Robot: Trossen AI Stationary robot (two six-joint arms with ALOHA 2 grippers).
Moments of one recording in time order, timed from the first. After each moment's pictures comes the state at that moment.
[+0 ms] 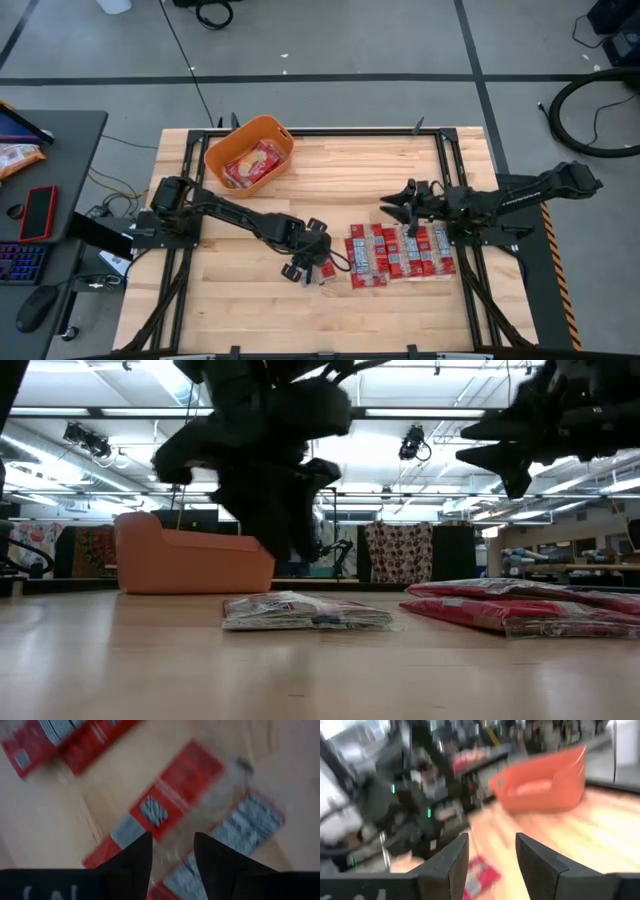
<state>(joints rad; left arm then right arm) -0.23 1.92 1.33 -0.56 -0.07 0.33 0.12 0.71 0.11 0.57 0.28 0.42</state>
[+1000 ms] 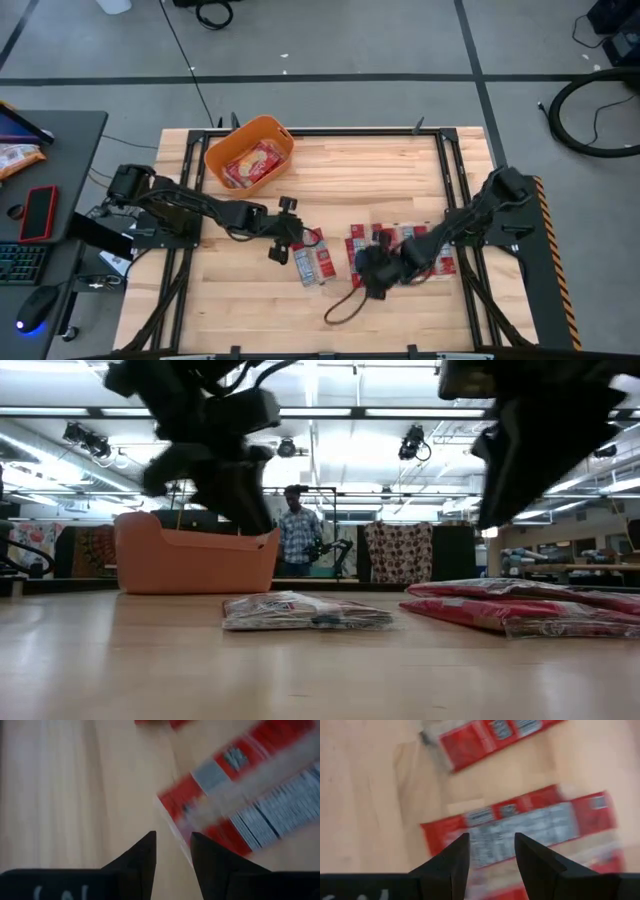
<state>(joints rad) -0.18 1.57 0.90 -0.26 -0.32 0.24 0.53 1.70 1.11 -0.66 0.36 0.67</state>
